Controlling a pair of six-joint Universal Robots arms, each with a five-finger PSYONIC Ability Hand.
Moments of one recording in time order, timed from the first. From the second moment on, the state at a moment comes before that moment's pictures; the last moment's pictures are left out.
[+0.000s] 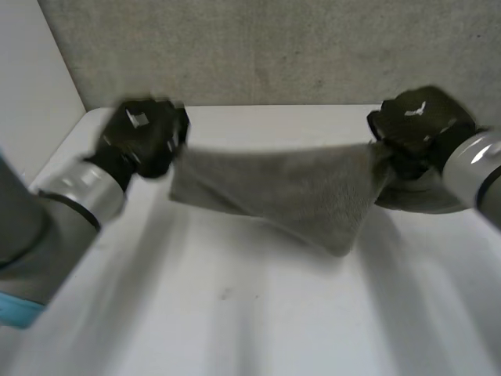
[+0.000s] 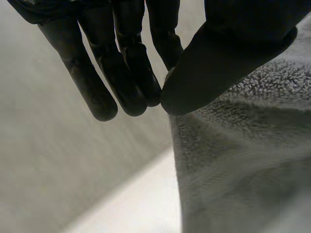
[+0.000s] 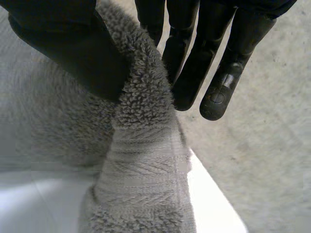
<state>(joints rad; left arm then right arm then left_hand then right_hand) 4.30 -1.70 -1.64 3.37 -1.38 3.35 1.91 -1.45 1.41 0.24 1.42 2.55 1.18 1.22 1.22 1.22 1.03 0.94 1.17 1.19 1.19 0.99</state>
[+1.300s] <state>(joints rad) 4.15 -1.83 -1.73 3.43 -1.67 3.39 1.99 -1.16 1.47 -0.07 1.41 2.47 1.19 1.22 1.22 1.22 1.04 0.45 0.51 0.50 0.50 0.33</state>
